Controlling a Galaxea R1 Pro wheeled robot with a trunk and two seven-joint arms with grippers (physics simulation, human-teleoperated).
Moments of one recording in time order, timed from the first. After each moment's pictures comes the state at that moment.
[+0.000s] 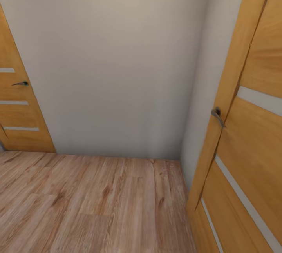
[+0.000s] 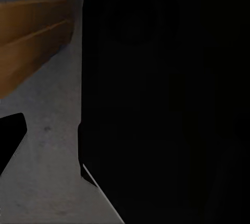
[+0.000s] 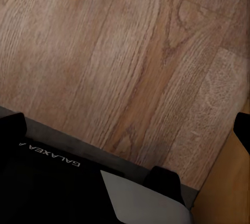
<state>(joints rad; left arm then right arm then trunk) 0.00 0.01 0.00 -0.03 0.08 -0.01 0.00 -0.44 0.17 0.49 0.03 -0.19 0.05 0.01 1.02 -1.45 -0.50</state>
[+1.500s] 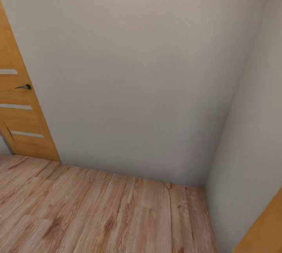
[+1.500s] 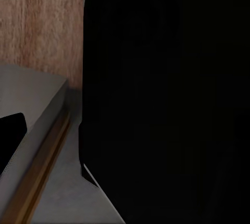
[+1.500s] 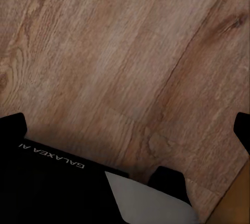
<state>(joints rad) 0.00 0.02 0.00 -0.03 0.08 0.00 0.00 -0.44 0.17 0.49 0.03 -0.22 0.05 0.01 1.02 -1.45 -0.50</state>
